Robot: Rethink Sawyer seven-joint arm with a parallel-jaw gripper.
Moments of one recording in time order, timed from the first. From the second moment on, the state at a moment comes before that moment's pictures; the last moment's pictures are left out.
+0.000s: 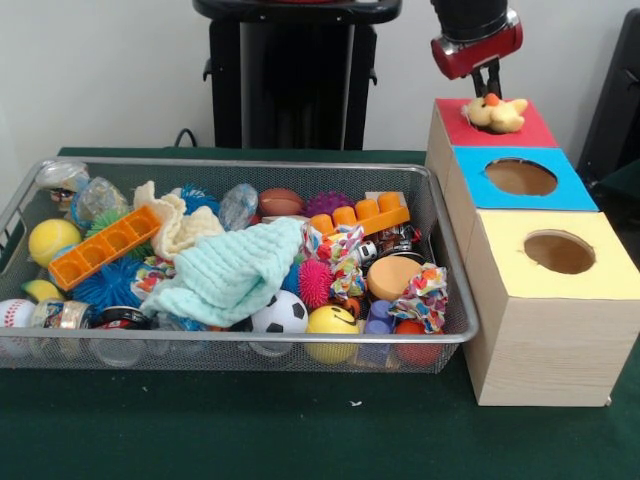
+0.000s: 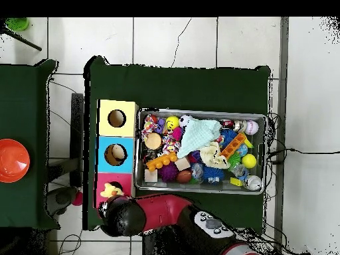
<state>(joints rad) -0.45 -0.75 0.55 2.31 -0.12 0.23 1.61</state>
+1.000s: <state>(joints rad) -0.57 -0.77 0.60 2.31 -0.12 0.38 1.61</state>
